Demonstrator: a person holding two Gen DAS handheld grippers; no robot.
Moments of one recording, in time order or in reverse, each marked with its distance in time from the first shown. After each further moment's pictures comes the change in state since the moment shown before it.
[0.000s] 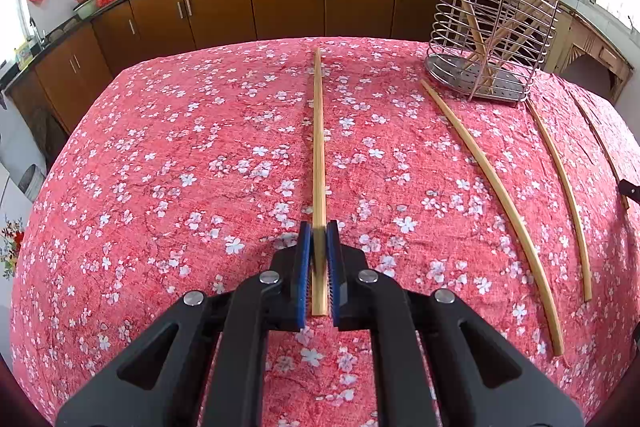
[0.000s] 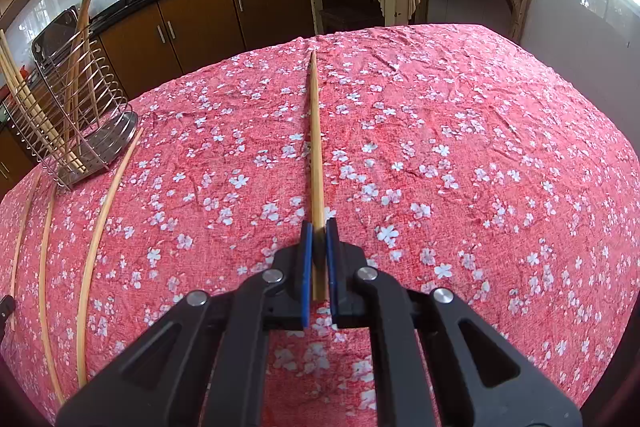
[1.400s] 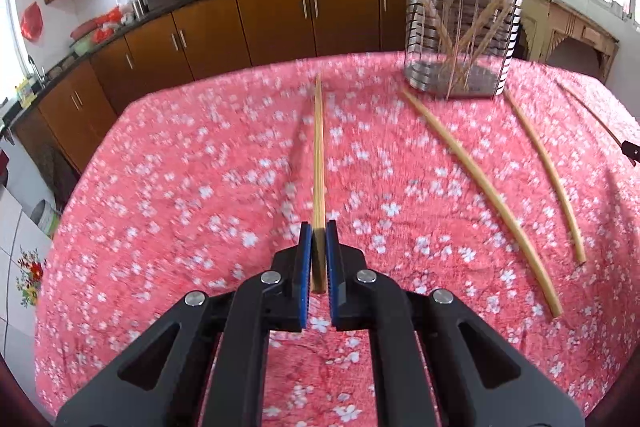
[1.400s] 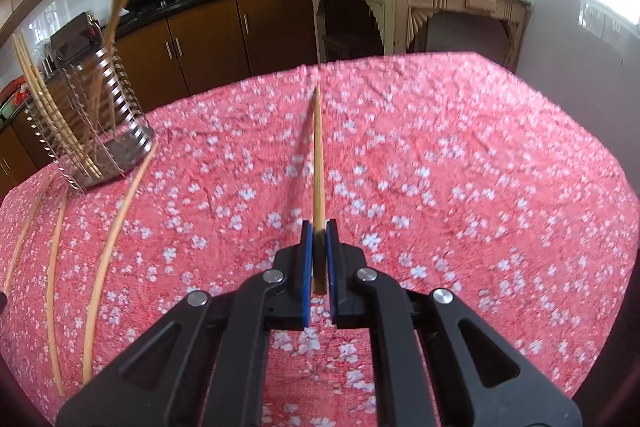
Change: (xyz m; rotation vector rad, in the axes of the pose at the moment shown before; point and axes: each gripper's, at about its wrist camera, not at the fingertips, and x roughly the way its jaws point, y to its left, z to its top) left arm -0.045 -0.007 -0.021 0.104 -0.109 0.020; right arm -0.039 -0.003 -0.004 -0.039 -0.112 -0.005
